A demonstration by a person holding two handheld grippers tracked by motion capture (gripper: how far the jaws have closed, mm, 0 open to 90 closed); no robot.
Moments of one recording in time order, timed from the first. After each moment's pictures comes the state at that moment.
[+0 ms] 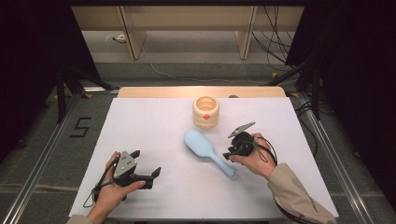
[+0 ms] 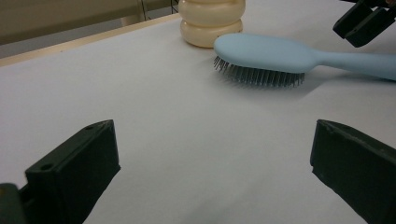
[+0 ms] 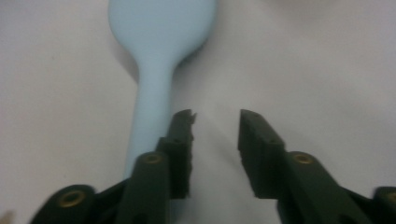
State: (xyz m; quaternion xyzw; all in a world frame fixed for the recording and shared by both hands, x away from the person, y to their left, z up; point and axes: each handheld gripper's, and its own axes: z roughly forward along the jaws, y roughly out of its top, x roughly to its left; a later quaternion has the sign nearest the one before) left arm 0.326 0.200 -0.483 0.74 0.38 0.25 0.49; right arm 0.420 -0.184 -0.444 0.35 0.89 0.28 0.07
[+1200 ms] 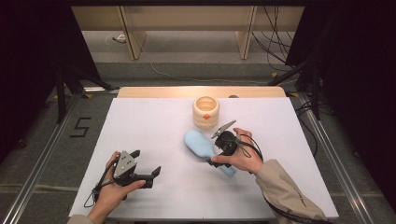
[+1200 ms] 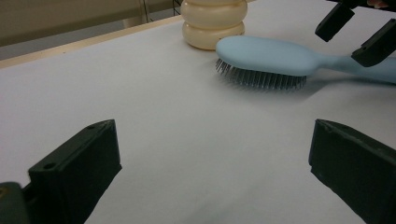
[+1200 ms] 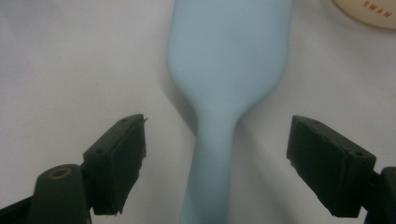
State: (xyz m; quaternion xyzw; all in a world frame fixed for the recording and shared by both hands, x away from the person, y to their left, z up) left arm 0.326 0.199 -0.483 0.74 0.38 0.25 0.49; right arm 0.424 -0.136 -0.444 0.31 0.92 0.25 0.05
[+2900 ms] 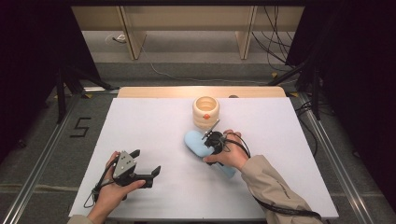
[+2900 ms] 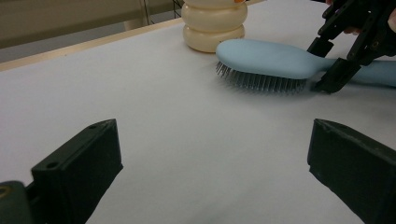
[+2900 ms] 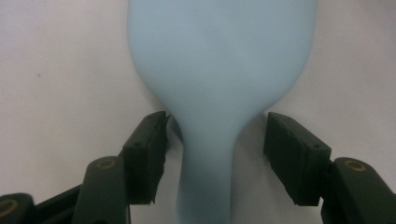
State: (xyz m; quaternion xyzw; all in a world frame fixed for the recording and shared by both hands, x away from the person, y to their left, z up) left arm 0.325 0.199 -0.481 0.74 0.38 0.25 0.50; right arm 0.441 -0.106 -0.462 0.34 0.93 0.14 0.05
